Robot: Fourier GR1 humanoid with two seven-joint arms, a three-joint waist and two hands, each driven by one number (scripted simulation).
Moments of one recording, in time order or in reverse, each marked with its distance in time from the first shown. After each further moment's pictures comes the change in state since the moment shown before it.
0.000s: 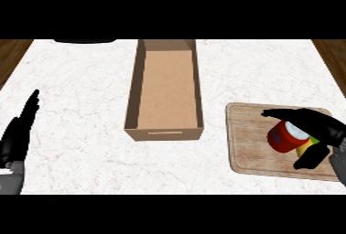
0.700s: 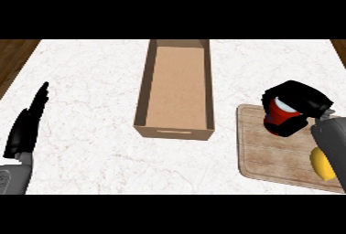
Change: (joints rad) left arm -0.063 -0.028 -0.005 0.026 -0.026 -0.030 -0.023; right arm -0.245 0.056 0.026 0.264 0.173 -0.270 -0.252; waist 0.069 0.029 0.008
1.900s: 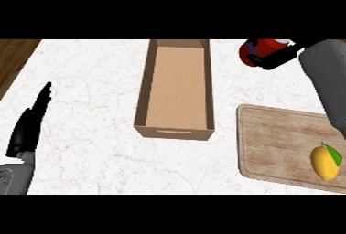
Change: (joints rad) left arm -0.008 -0.010 0.002 0.013 -0.008 -0.014 -0.001; right arm -0.620 0.076 -0.179 0.603 -0.103 -0.259 -0.504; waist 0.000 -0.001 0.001
